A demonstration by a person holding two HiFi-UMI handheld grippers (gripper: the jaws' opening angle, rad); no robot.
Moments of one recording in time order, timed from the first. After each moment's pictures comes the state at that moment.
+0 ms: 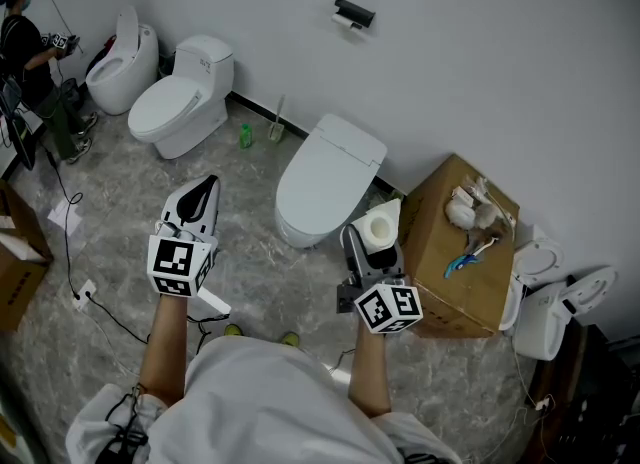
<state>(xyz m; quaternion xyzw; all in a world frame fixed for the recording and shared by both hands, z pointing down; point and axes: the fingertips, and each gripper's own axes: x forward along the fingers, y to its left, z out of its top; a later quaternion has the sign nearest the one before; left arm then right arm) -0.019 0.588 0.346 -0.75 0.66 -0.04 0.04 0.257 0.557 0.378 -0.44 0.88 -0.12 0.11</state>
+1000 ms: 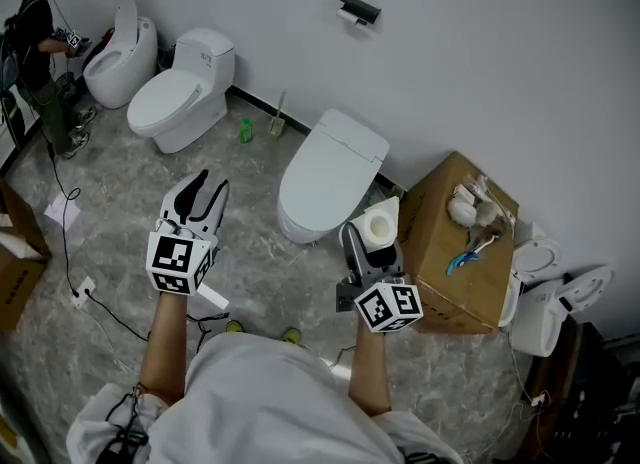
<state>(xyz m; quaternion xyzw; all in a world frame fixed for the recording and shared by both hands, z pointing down) -0.047 0.590 0.361 -0.76 0.65 -0.04 0.02 0.225 0.563 0.382 -0.44 0.88 -0.13 0.10</state>
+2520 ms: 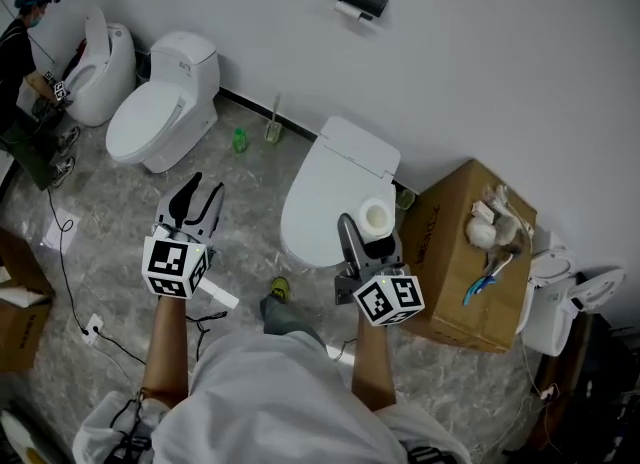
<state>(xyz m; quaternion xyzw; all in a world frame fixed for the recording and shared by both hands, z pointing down) -0.123 0.341 0.413 -0.77 0.63 -0.06 -0.02 0.143 0.318 0.419 -0.44 0.88 -0.15 0.10</state>
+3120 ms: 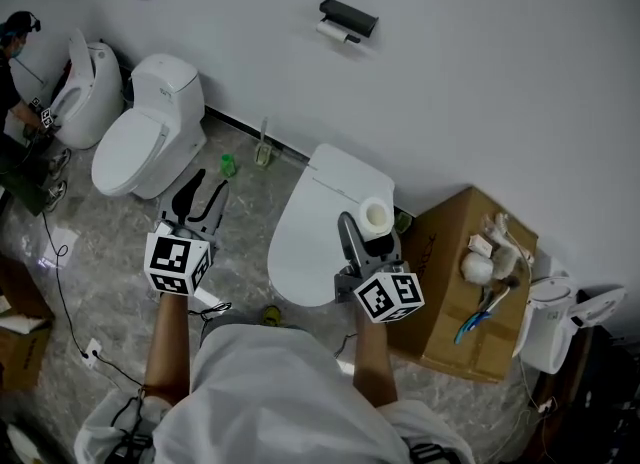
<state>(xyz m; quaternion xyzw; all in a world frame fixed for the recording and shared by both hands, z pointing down) -0.094 0.152 0.394 -0.78 0.62 -0.07 -0.01 0.166 0.131 0.412 -0.44 0.87 -0.17 0.11</state>
